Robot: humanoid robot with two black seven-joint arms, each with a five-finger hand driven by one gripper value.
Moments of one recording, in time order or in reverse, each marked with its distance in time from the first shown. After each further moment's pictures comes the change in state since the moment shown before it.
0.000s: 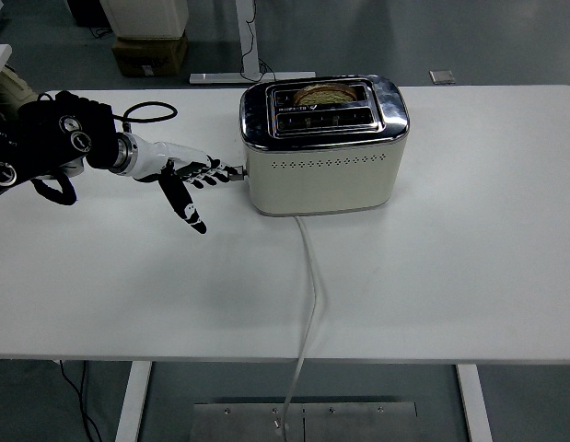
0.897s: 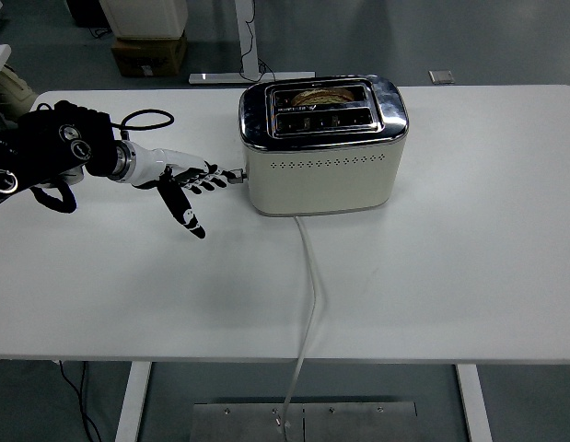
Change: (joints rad) left arm 0.027 0.004 -0.004 0.006 -0.006 0.011 0.000; right arm 0.000 0.000 0.000 0.000 0.000 0.000 0.000
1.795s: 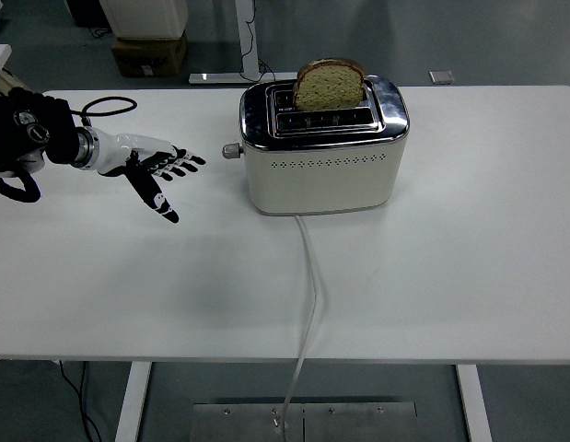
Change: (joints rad) left arm -0.047 0.116 -0.003 -0.008 -0.064 -0.011 0.000; right arm 0.000 0.000 0.000 0.000 0.000 0.000 0.000
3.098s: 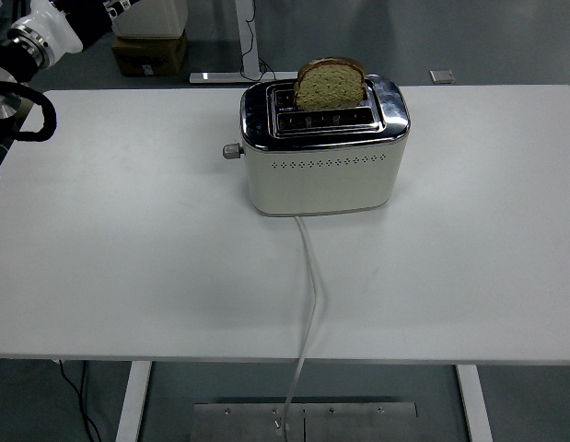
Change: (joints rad) left arm 0.153 -0.168 -0.535 0.448 -0.824 0.156 -0.162; right arm 0.000 0.000 -0.002 0.002 -0.001 0.002 0.000
